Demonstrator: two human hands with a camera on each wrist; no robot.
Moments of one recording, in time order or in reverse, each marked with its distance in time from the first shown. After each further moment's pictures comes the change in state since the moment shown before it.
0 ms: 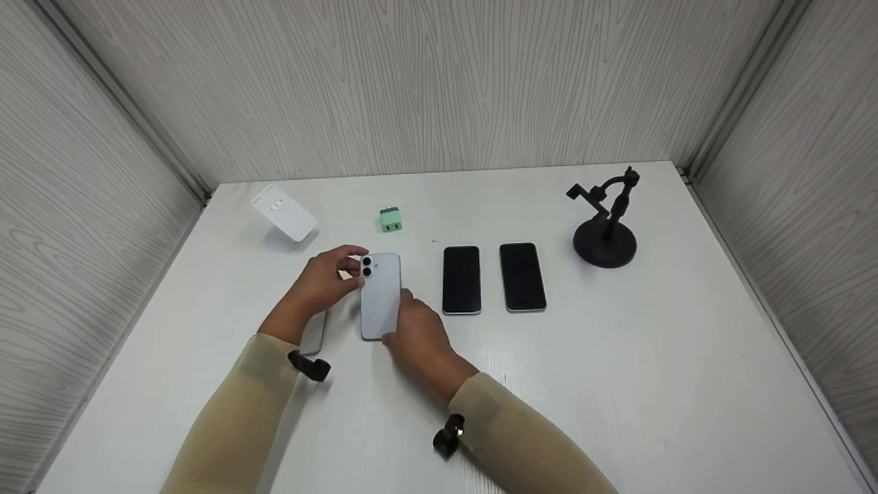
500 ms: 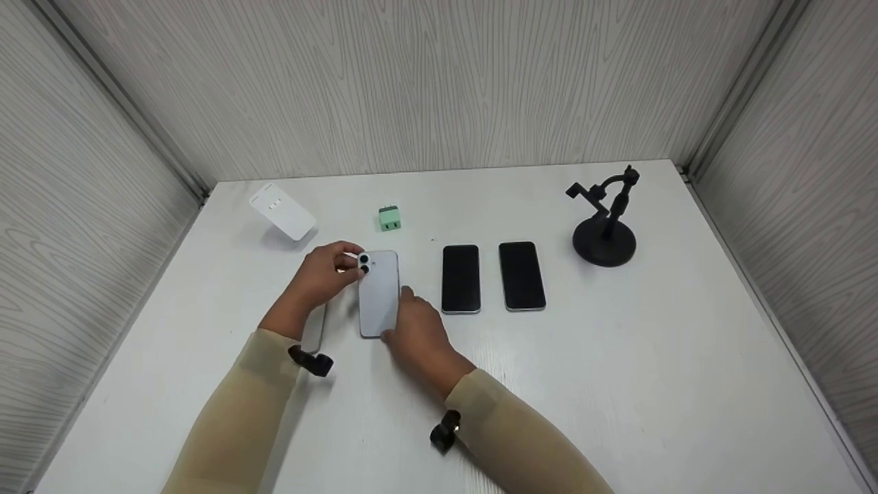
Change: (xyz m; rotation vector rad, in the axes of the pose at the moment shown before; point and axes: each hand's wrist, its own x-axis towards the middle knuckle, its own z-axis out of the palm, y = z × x) left_hand 0.004 0.008 -0.001 -0.059 0.032 -0.081; right_hand 0.004 -0.002 -0.001 -0.012 0.007 0.033
